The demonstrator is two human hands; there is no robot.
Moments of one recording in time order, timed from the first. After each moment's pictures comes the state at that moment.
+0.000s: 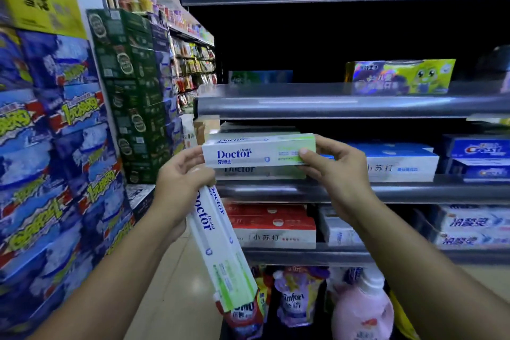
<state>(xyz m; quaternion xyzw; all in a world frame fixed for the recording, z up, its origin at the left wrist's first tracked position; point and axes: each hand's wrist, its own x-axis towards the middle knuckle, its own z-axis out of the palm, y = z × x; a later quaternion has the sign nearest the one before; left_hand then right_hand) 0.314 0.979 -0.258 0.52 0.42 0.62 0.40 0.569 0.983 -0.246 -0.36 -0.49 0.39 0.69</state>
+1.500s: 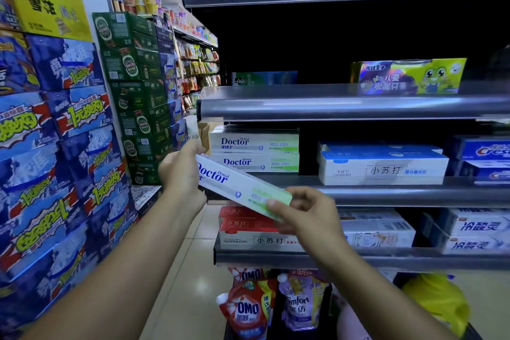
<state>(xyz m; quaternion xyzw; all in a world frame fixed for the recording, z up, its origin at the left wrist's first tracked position) 0.326 1.030 -0.243 0.26 0.45 0.73 0.44 0.528 0.950 -0.300 -0.51 -0.51 0.40 0.56</state>
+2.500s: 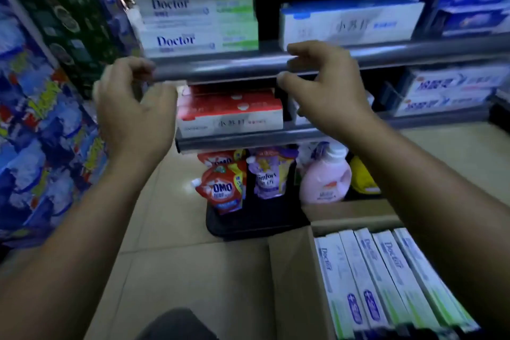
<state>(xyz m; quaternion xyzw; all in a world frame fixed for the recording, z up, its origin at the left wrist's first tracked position) 0.332 0.958 -0.338 0.62 0.53 0.58 -0.02 0.595 0.911 -0.301 -0.59 -0.62 0.13 0.49</state>
